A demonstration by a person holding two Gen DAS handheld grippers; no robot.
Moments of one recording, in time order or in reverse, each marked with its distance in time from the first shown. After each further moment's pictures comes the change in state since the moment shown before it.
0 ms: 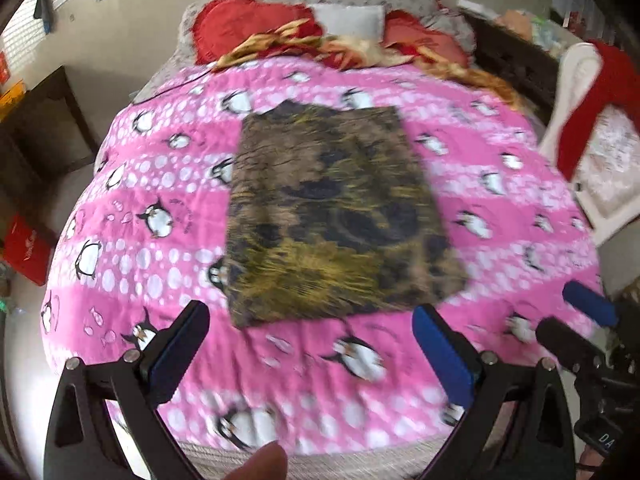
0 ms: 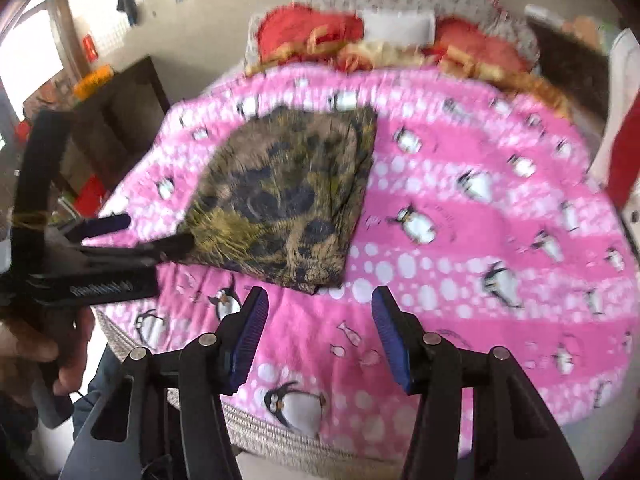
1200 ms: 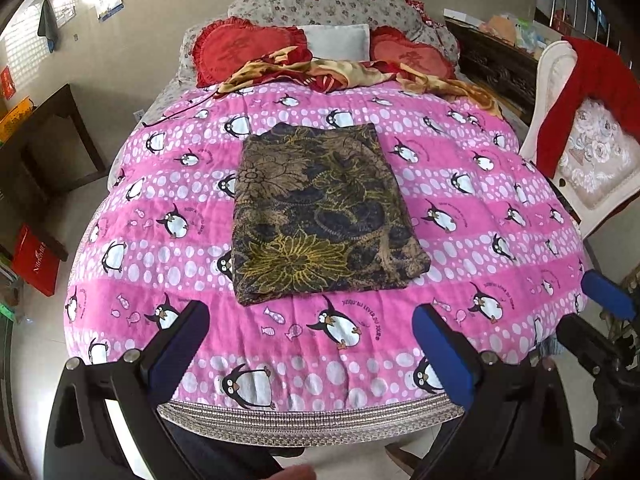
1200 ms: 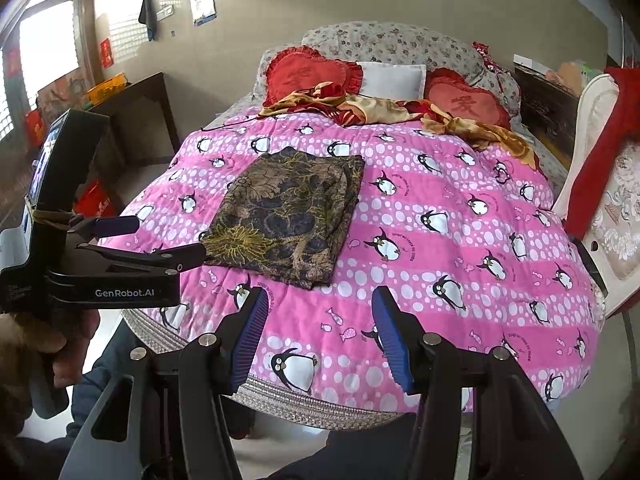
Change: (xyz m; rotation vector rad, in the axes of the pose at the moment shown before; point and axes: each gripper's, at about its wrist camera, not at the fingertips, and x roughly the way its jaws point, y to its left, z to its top) left arm -0.054 -0.013 -0.016 0.018 -0.043 0.019; right arm -0.084 0.016 -0.021 -0.062 -0.108 -0.047
